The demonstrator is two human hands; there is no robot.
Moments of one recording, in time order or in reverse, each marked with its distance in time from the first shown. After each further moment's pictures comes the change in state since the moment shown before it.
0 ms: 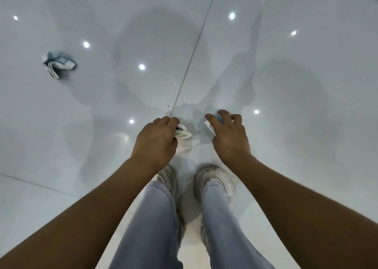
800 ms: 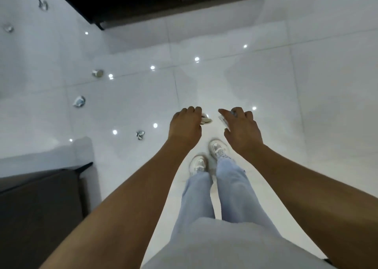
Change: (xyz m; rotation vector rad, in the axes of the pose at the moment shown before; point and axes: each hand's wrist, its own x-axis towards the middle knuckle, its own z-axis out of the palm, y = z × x) left_hand -0.268 0.262 -0.414 0.338 0.066 0.446; right_hand -0.407 -0.102 -0.424 0.311 0.199 0.373
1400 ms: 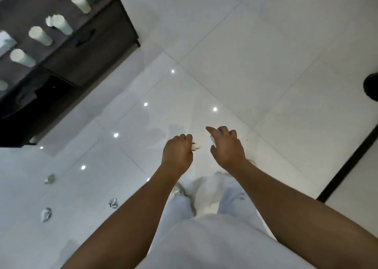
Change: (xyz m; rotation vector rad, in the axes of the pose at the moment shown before) left_hand -0.043 0.282 0.007 0.277 -0.186 0.548; right_hand -0.201 0.202 -0.032 0.402 0.266 0.497
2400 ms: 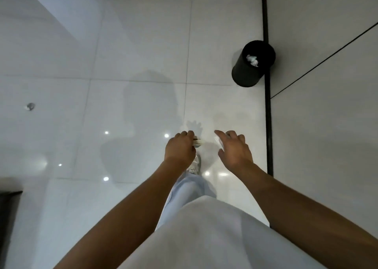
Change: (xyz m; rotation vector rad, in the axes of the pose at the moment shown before) left_hand 0.414 0.604 -0.025 0.172 -0.173 0.592; right_hand 0.091 0.578 -0.291 0.350 0.192 0.657
